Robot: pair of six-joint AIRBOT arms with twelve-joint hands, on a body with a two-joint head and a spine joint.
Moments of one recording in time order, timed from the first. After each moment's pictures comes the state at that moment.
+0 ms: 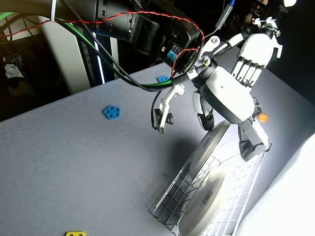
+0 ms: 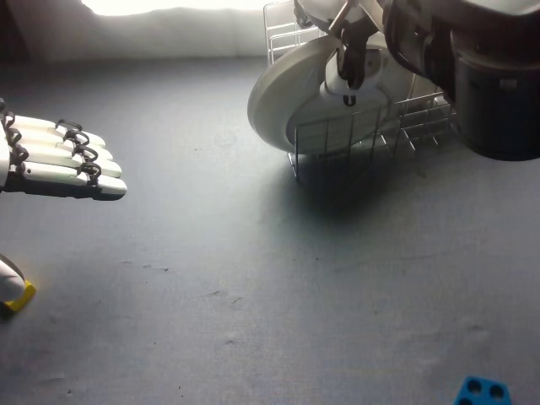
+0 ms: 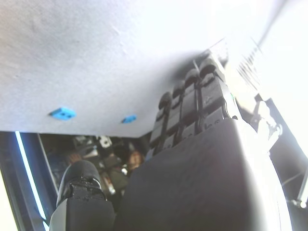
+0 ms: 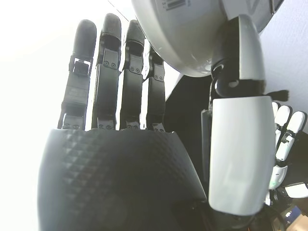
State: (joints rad) left arm 0.52 -0.85 1.53 1.48 -1.03 -0.28; right arm -0.07 -1.37 1.07 1.53 0.77 -2.83
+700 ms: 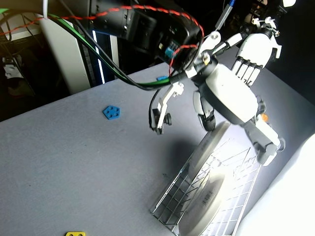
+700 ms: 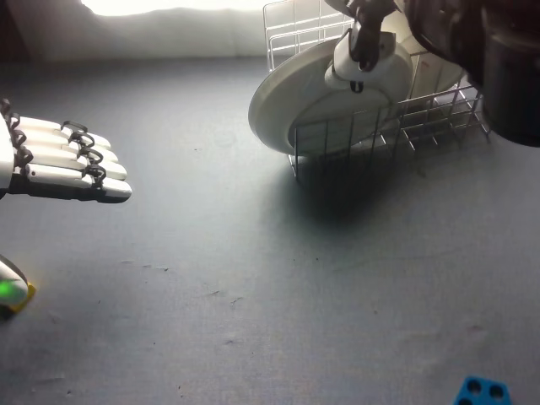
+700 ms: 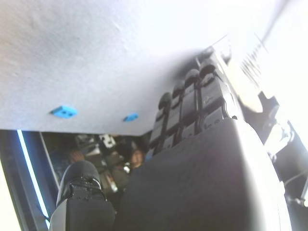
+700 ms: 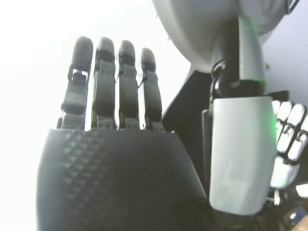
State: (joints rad) left arm 0.52 -0.85 1.52 1.49 -1.03 -0.28; right arm -0.03 -1.31 1.02 1.54 0.75 -2.83
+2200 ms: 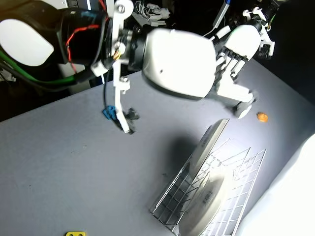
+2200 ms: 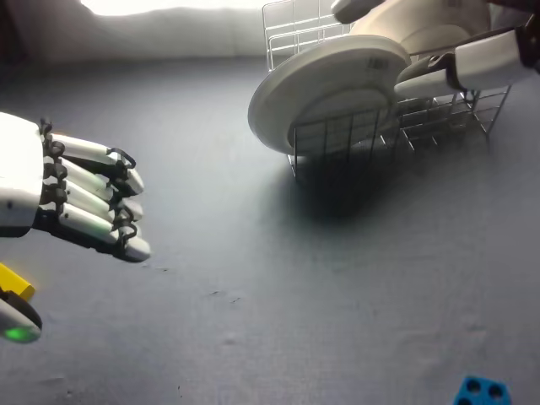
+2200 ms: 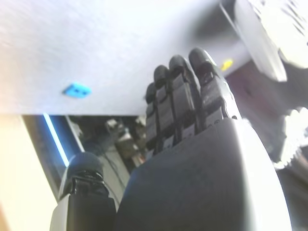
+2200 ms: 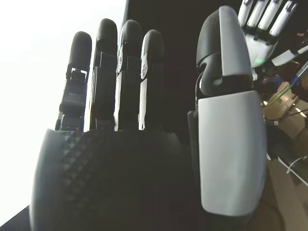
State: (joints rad) left arm 0.42 -0.78 1.35 1.59 -1.09 -0.22; right arm -0.11 -0.85 0.92 -0.10 0.27 -0.80
